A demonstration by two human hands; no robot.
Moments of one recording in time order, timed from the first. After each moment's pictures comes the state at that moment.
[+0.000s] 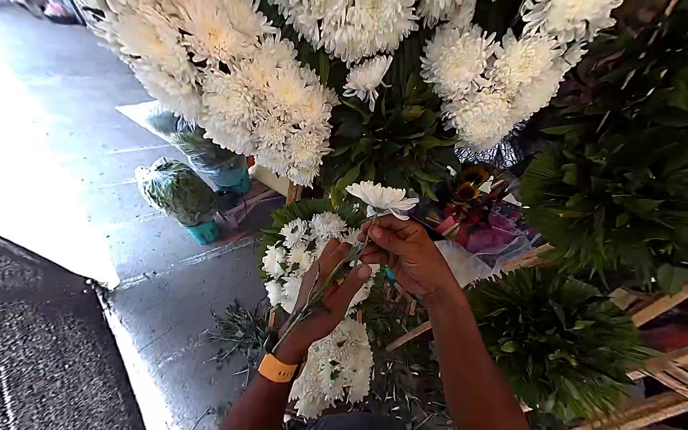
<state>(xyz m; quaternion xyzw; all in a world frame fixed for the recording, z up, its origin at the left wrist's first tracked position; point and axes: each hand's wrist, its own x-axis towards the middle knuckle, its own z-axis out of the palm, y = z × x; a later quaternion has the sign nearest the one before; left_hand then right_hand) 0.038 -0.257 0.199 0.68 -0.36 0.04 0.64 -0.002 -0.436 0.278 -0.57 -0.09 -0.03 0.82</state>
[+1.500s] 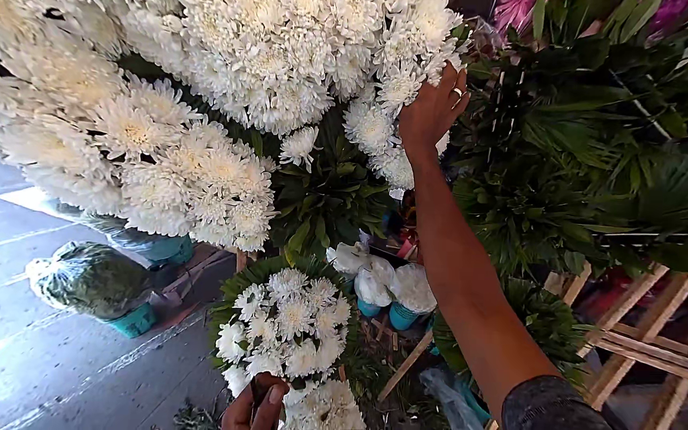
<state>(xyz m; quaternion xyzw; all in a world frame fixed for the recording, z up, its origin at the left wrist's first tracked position) 0.019 -0.194 0.118 0.57 -0.29 -0.05 0.76 0.147 -0.597 0.488 -0.77 0.33 -0.55 -0.02</state>
